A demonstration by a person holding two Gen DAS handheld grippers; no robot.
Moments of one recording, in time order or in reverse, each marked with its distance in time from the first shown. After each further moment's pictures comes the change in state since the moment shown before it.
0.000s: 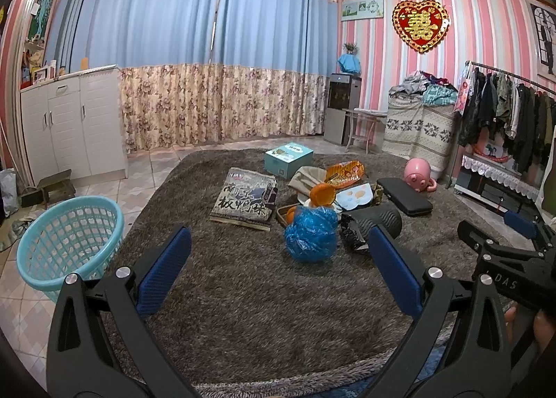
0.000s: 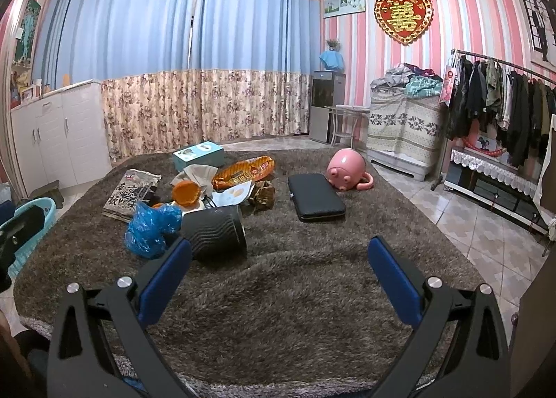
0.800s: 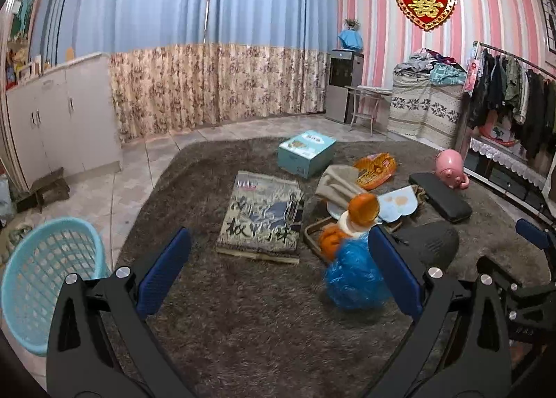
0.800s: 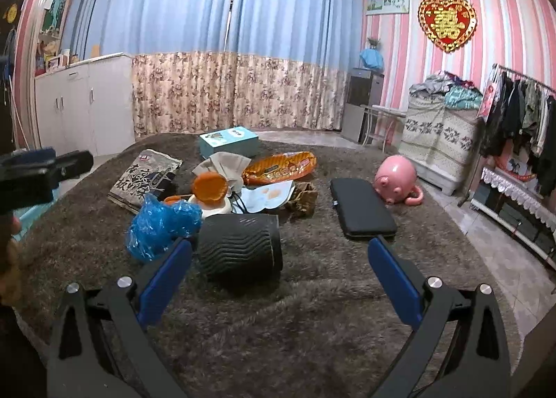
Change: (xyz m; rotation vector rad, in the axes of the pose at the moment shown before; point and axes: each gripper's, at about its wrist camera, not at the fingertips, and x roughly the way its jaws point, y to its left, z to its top) left arm 0.108 0.035 0.034 0.015 0.116 -0.008; right arm 0.064 0.032 0.007 -0.114 0.051 0.120
